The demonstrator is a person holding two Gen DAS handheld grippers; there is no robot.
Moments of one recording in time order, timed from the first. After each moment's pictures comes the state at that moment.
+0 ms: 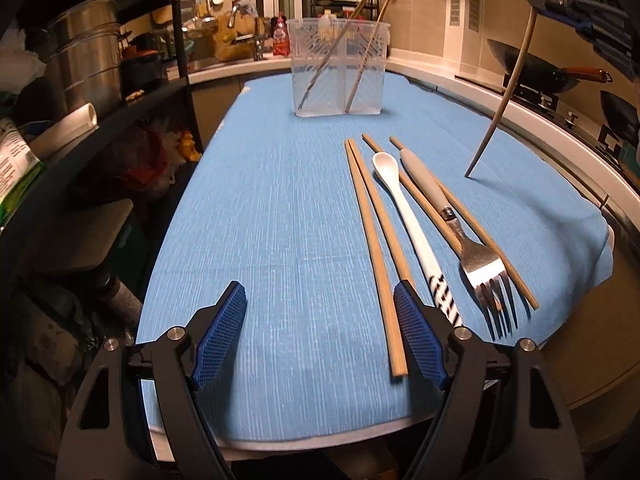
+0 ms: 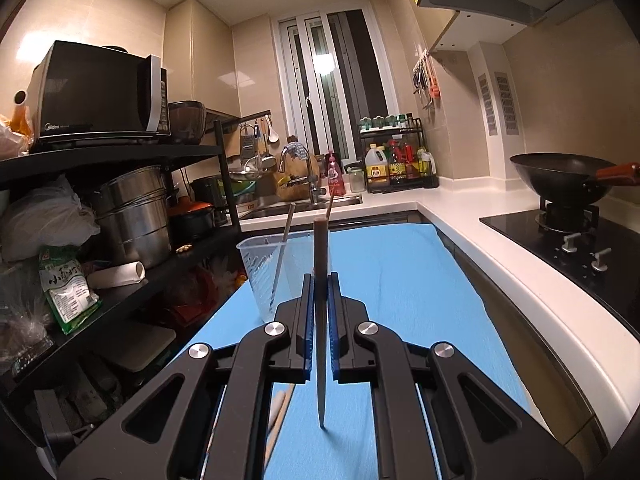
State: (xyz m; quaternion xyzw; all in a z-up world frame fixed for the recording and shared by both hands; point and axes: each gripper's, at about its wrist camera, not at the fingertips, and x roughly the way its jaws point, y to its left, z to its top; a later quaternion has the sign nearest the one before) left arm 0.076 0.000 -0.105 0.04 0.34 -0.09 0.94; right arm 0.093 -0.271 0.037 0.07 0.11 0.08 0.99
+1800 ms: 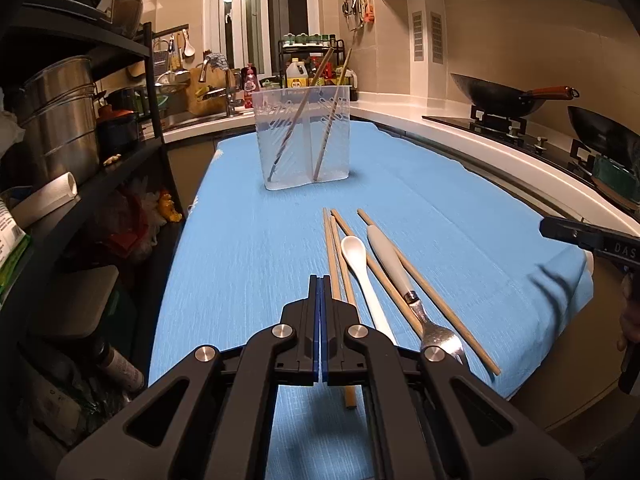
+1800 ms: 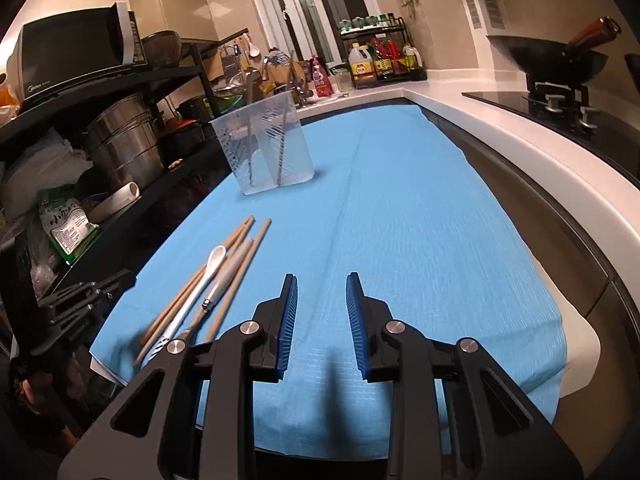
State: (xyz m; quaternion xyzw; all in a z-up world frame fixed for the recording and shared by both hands) left arm 0.092 -0.016 -0.064 0.06 0.27 -0.15 0.95; right arm 0.066 -0.307 -0.060 0.11 0.28 0.10 0.95
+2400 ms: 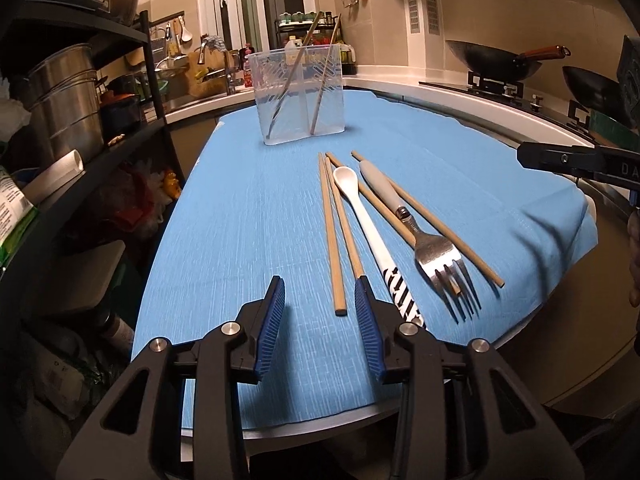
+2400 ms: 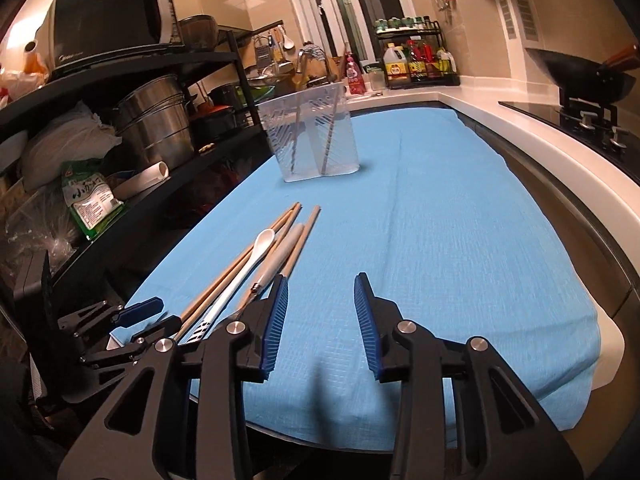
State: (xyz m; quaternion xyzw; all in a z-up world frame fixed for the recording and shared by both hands) left arm 0.058 -0.017 -0.100 0.09 0.29 -0.13 0.94; right arm 0.055 -0.263 -0.062 0.08 0.28 0.15 0.95
